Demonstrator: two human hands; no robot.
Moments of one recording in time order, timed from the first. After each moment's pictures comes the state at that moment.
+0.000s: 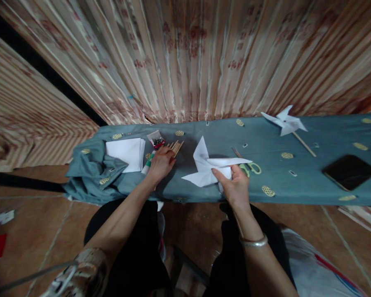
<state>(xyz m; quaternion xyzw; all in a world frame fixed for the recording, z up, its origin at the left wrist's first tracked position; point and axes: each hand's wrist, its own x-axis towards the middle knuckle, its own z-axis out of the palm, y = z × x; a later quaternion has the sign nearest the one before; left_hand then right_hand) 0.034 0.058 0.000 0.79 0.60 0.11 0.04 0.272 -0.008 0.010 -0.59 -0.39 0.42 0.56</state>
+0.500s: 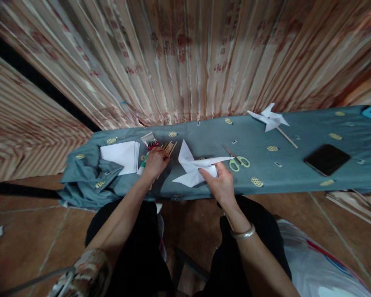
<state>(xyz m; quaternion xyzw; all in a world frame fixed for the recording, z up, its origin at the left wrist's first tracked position) 0.033 0.067 0.001 0.77 0.62 0.14 0.05 0.261 -0.020 0.011 -0.58 -0.45 0.40 0.54</state>
